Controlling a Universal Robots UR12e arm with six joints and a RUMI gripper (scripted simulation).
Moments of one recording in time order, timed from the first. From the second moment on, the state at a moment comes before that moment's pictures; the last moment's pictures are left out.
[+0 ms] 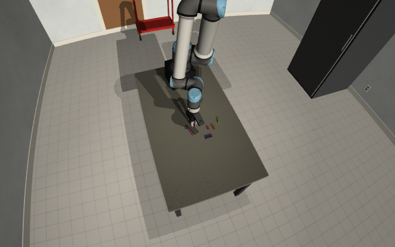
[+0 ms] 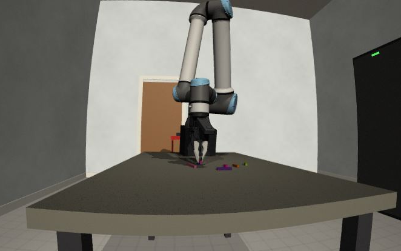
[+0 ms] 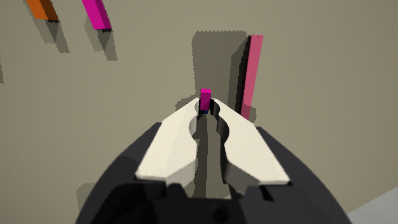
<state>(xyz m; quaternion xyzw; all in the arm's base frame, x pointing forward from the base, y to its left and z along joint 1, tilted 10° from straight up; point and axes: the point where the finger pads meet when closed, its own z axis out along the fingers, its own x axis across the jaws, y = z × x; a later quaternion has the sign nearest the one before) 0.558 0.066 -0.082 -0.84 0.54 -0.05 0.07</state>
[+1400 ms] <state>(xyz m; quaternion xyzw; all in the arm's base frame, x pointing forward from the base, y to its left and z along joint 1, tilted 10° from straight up) 0.560 0.067 -0.094 -0.84 0.54 -0.05 0.07</state>
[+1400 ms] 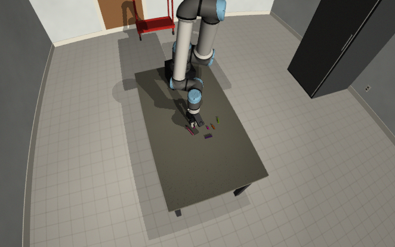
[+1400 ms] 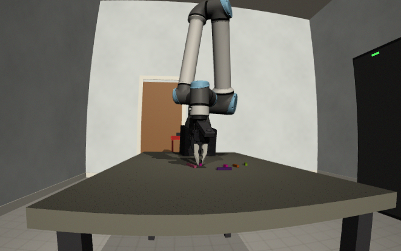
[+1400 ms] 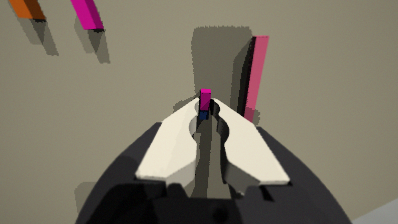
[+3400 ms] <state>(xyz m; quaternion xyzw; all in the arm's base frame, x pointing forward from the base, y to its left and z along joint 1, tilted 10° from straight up) 0.554 0.065 -0.054 -0.84 0.54 -0.05 0.07</state>
